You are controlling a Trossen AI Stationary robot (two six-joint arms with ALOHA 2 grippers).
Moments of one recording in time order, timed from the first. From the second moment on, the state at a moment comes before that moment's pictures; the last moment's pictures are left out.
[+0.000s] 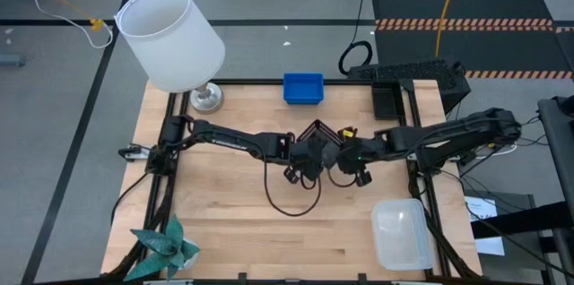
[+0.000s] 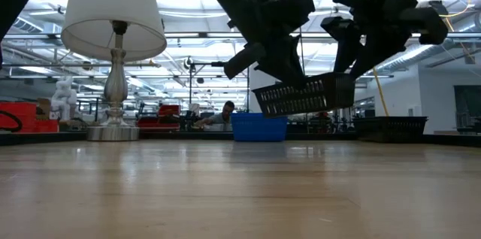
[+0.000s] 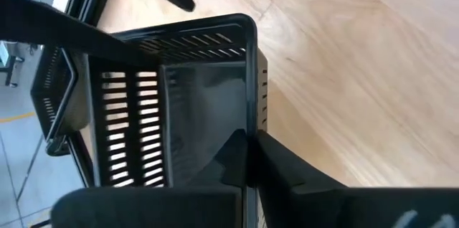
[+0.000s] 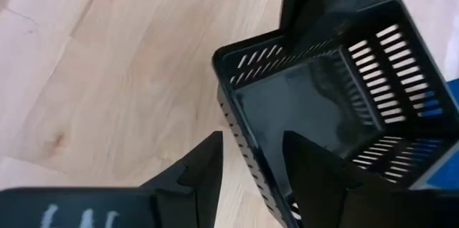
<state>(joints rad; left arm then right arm) -0.05 2.07 1.62 -0.42 -0.21 0.90 0.10 1.22 0.81 -0.60 0.16 -0.40</state>
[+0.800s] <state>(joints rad) -0.05 2.07 1.62 -0.35 -0.29 0.83 0.10 1.25 0.81 -0.62 0.19 -0.46</state>
